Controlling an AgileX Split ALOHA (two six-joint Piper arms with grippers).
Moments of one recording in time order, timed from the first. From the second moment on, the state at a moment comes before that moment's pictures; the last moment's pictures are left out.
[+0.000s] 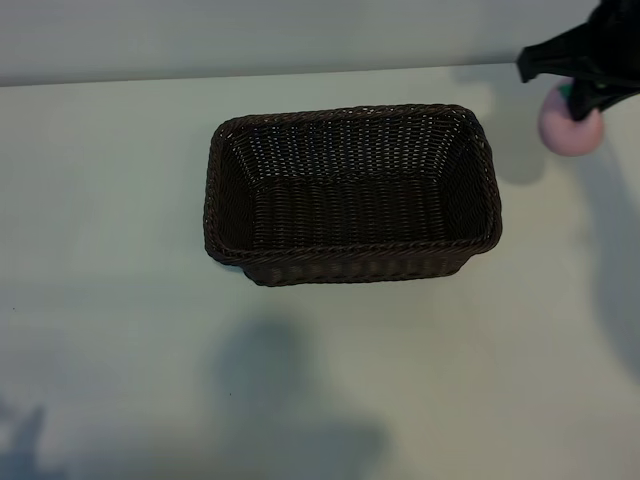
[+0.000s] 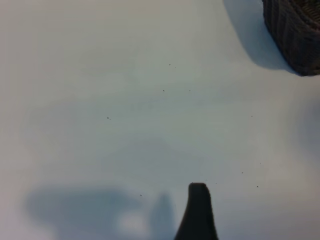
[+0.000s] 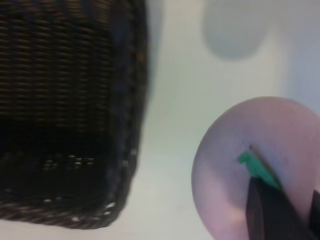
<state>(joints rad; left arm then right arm) -0.06 -0.01 -0.50 -0.06 1.09 0.08 0.11 1.74 -1.56 0.05 1.18 0.07</state>
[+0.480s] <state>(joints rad) -0.06 -0.01 -0.50 -0.06 1.09 0.08 0.35 1.74 -1.56 0.07 1.10 0.07</state>
